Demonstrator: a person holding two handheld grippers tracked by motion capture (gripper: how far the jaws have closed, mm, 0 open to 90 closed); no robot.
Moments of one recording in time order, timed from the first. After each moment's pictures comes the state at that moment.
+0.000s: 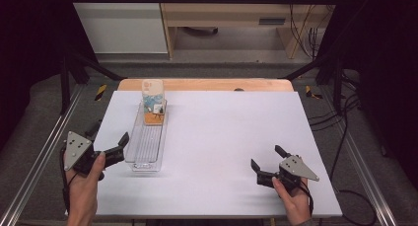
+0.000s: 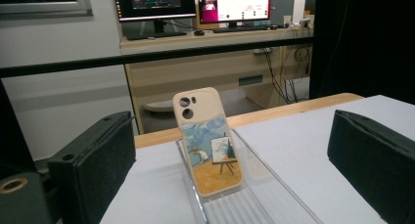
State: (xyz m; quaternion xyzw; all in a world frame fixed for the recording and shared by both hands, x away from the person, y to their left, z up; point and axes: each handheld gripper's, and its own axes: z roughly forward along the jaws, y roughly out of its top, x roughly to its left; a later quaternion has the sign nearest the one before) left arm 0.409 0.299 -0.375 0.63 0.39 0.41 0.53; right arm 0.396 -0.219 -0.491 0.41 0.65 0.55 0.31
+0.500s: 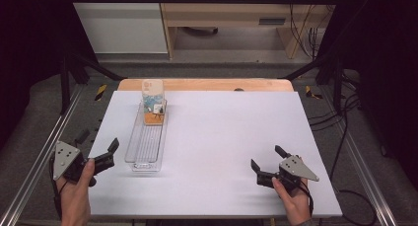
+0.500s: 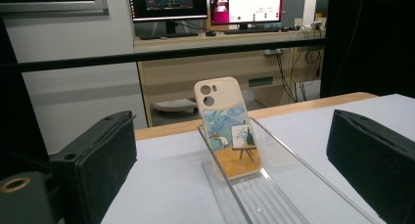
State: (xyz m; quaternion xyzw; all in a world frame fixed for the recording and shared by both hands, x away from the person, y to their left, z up) left arm 0.399 0.323 -0.394 0.62 0.40 0.42 0.53; right arm 0.396 -0.219 -0.491 0.41 0.65 0.55 0.31
